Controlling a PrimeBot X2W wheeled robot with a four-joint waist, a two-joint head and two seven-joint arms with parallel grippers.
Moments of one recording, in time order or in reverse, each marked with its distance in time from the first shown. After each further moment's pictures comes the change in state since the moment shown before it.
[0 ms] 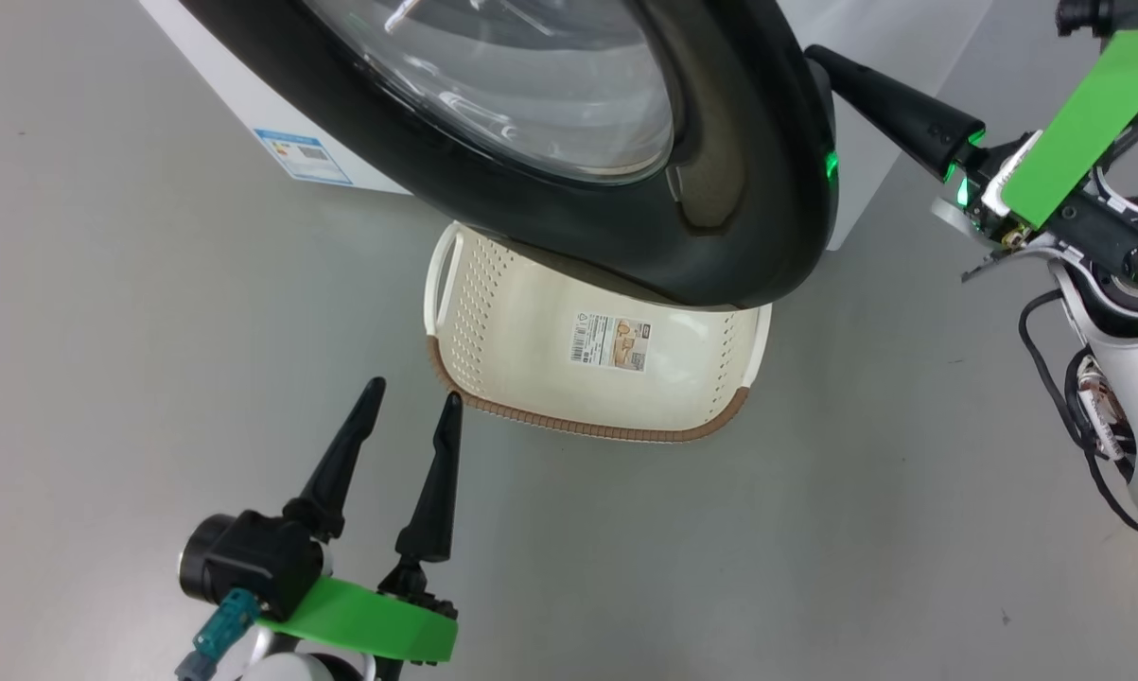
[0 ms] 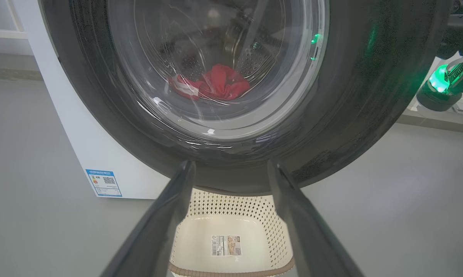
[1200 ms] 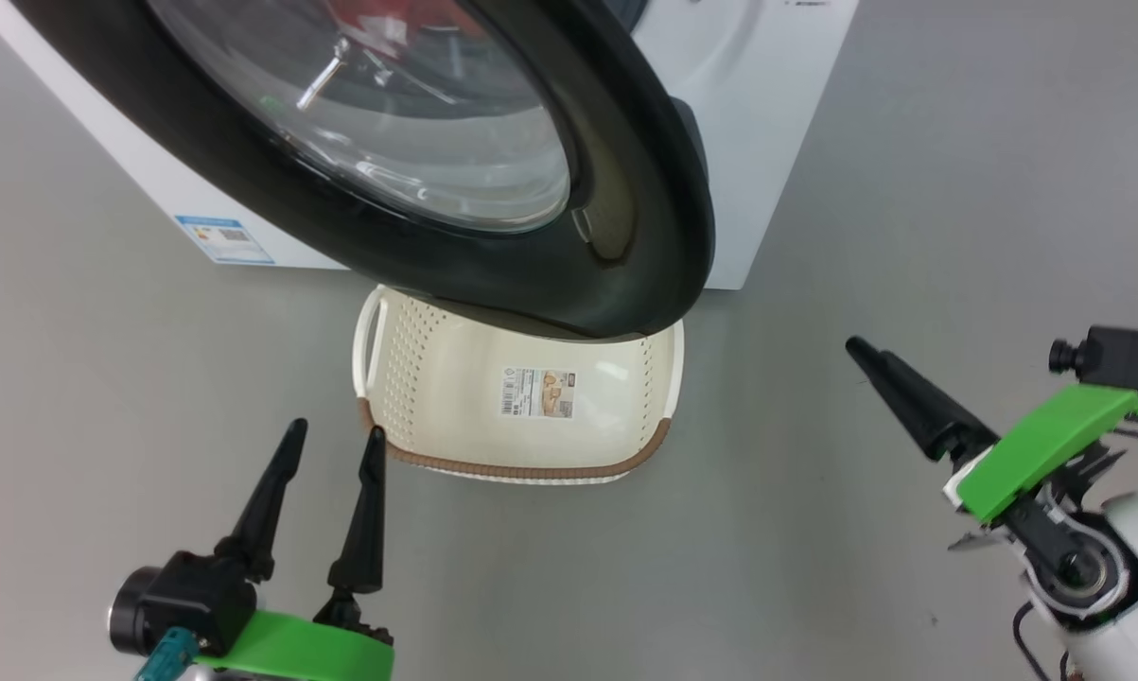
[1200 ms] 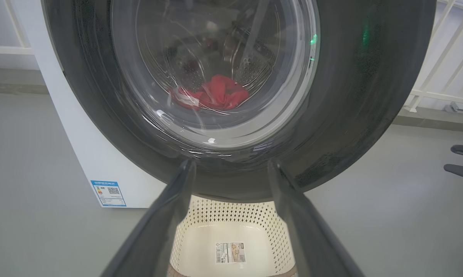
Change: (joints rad) left arm 0.079 0.001 0.128 0.001 0.048 -0.019 0.000; right arm 0.470 -0.087 0.071 -0.052 -0.158 0.000 -0.376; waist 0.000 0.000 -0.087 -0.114
